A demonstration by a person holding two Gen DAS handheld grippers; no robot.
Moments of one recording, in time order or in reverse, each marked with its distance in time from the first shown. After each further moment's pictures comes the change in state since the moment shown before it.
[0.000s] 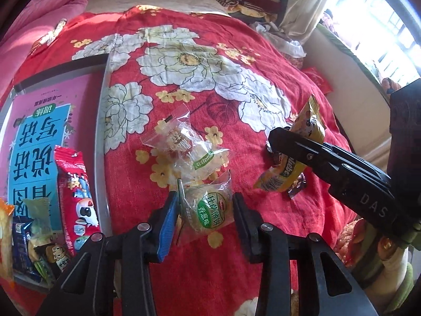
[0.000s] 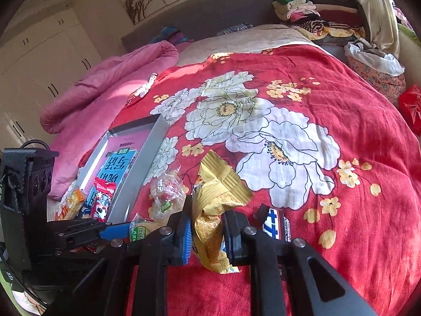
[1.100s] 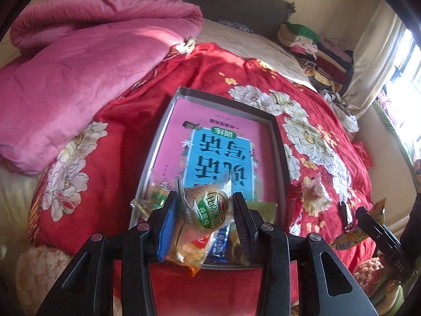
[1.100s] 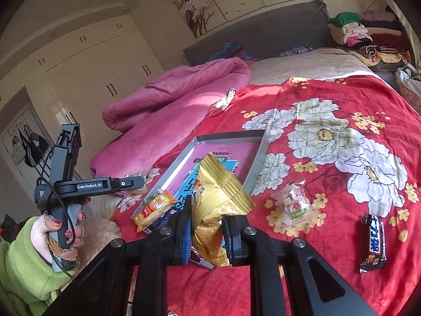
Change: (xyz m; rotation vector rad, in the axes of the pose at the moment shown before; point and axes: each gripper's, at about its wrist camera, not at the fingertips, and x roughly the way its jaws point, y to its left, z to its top) left arm -0.145 0.194 -0.045 -0.325 -0.226 0.227; right arm -0.017 0.122 -0.020 -0.150 -0.078 0.282
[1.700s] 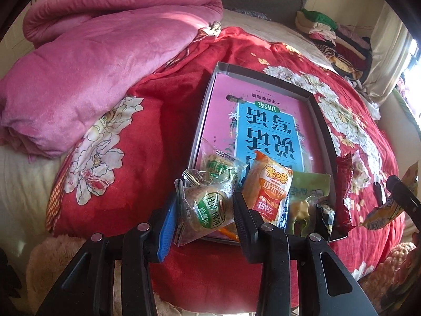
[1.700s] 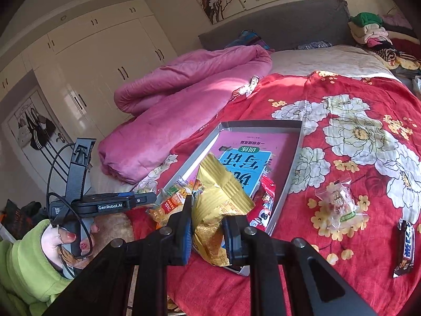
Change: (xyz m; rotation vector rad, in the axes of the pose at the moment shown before) left arm 0.018 0.036 -0.029 0.024 0.051 0.113; right arm 0.041 0.045 0.001 -0.064 0.064 0.029
